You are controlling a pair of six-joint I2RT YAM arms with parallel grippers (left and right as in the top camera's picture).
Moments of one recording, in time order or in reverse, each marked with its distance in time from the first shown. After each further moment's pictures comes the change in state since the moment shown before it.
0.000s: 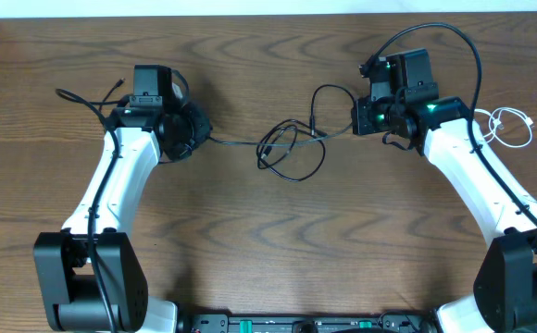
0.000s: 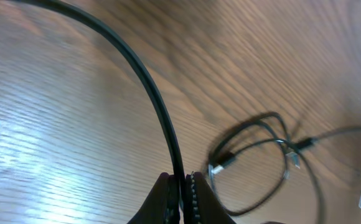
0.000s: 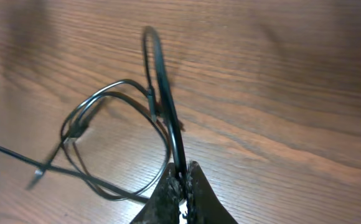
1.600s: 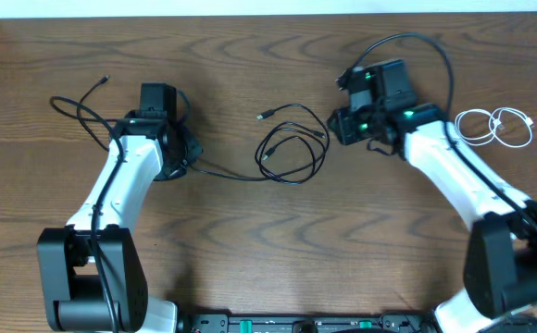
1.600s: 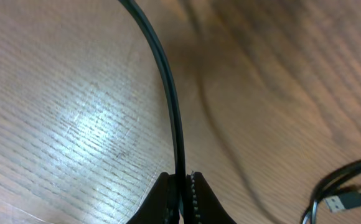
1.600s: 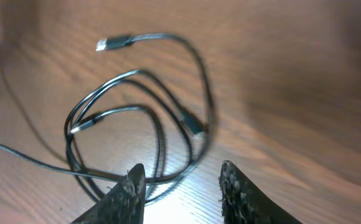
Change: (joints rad) left arm 0.001 0.000 -0.097 -0.061 -0.271 -0.006; right arm 0.068 0.077 -0.049 0.105 -0.069 -0.085
